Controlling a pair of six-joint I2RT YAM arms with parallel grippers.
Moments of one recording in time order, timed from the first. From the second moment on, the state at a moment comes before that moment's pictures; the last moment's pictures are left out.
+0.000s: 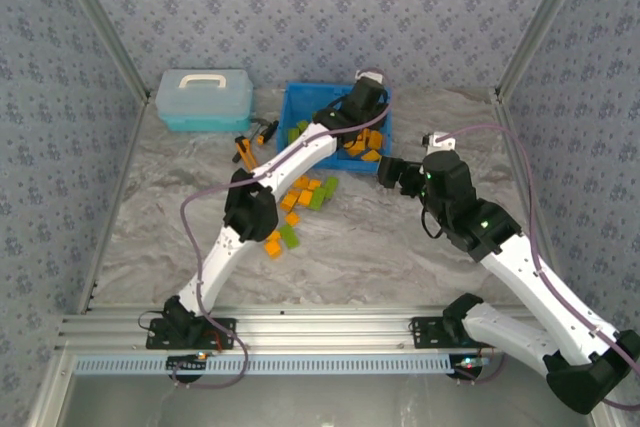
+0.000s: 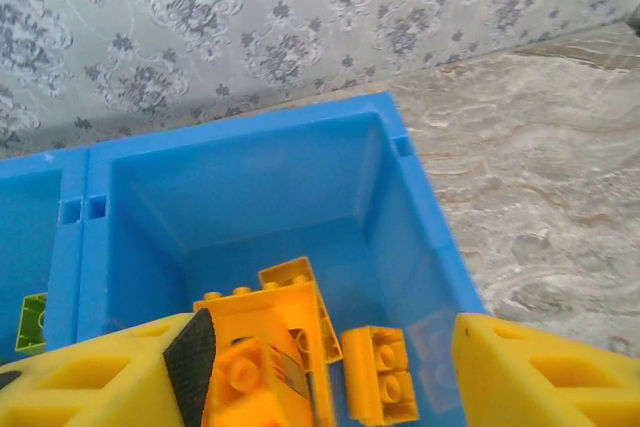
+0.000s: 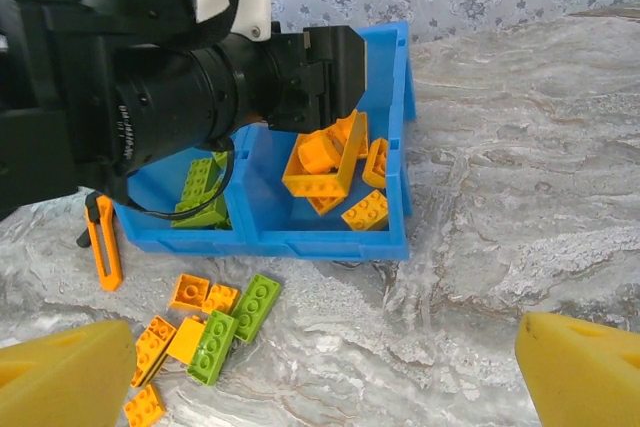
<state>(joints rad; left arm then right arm) -0.79 2.52 2.54 -0.58 -0.34 -0.27 0.59 0.90 0.98 -0.55 0.33 0.48</state>
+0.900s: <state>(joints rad) -0.81 1.43 1.04 -0.89 -0.25 -0.86 0.56 1.07 0.97 -0.45 0.23 0.48</state>
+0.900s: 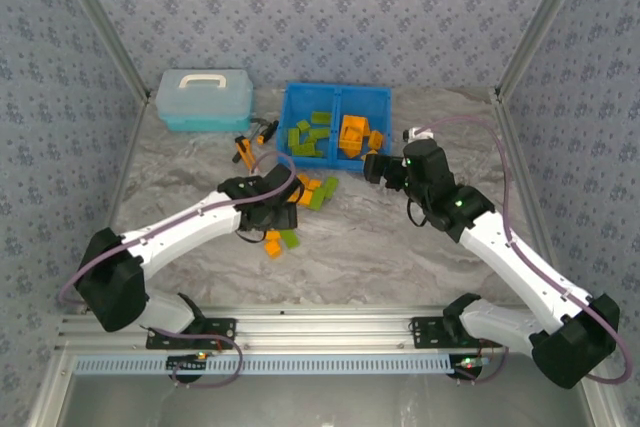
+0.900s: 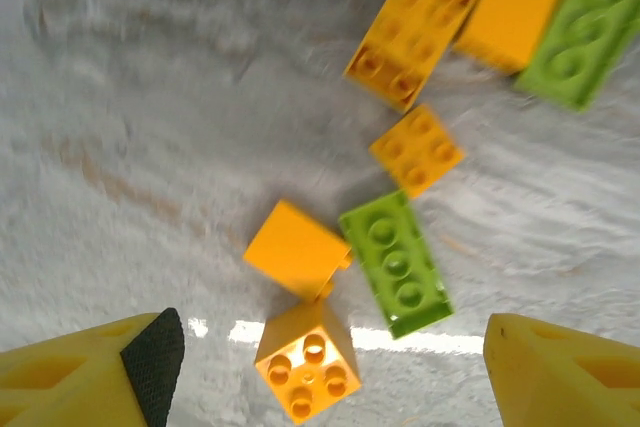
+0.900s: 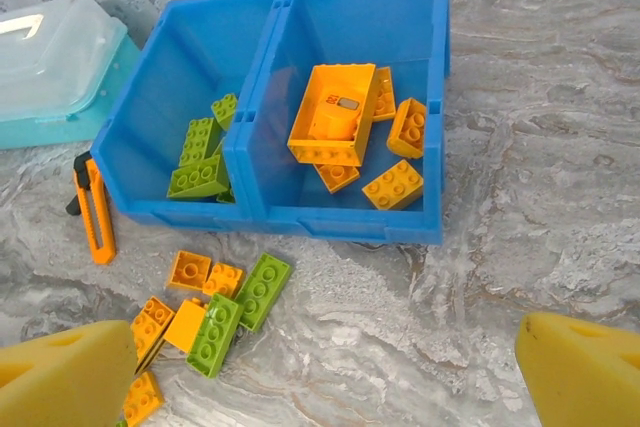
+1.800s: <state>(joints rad) -0.85 1.51 0.96 -0.84 -0.25 -1.08 0.55 1.07 0.97 -0.45 0.22 0.48</state>
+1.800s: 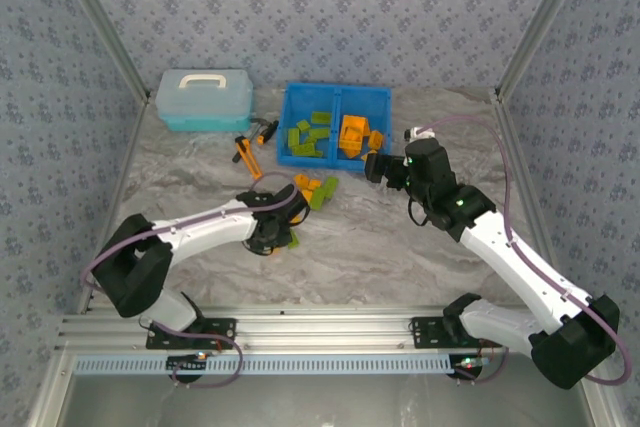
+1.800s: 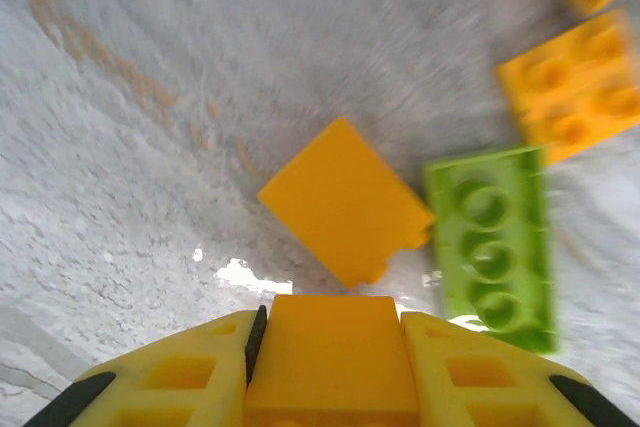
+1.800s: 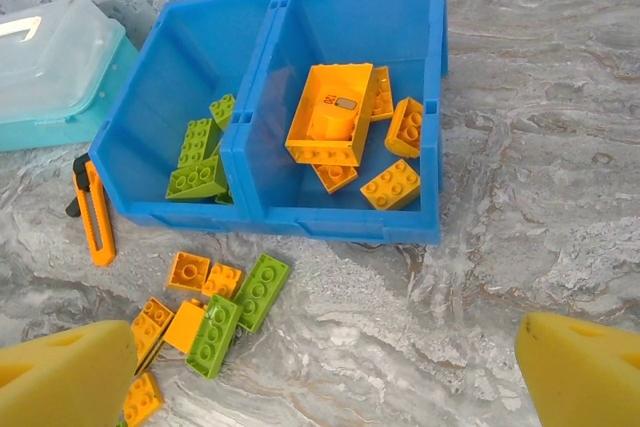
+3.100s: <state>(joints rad) -0.74 2.52 2.57 -0.60 -0.23 -0.43 0.55 0.95 0.96 -0.53 0.23 0.48</state>
